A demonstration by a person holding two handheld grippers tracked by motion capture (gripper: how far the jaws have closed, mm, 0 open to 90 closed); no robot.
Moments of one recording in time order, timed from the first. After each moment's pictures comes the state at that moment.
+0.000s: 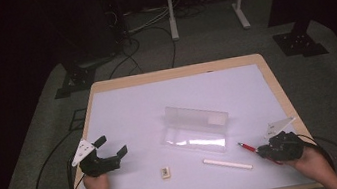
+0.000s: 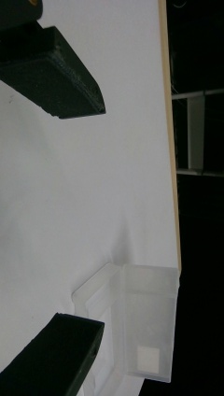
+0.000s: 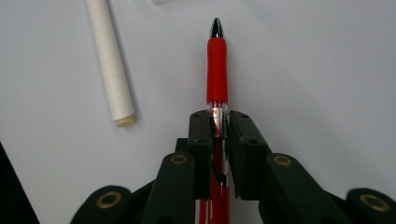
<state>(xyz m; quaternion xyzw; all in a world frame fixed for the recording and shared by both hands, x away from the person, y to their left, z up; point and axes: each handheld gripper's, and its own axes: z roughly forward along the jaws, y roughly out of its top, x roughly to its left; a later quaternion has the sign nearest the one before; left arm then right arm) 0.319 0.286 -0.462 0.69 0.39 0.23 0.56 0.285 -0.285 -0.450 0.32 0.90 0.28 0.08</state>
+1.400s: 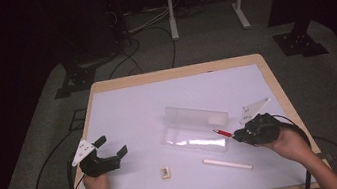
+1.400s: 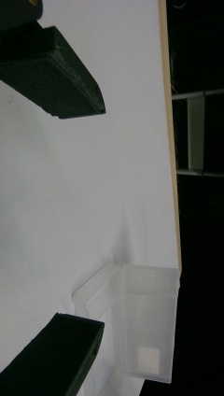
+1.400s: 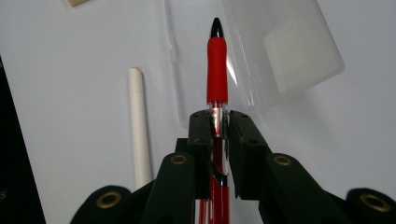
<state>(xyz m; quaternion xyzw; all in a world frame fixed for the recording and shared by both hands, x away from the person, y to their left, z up) 0.319 0.286 -0.462 0.69 0.39 0.23 0.56 0.317 -0.222 -0.387 0.23 0.92 0.30 0.10</state>
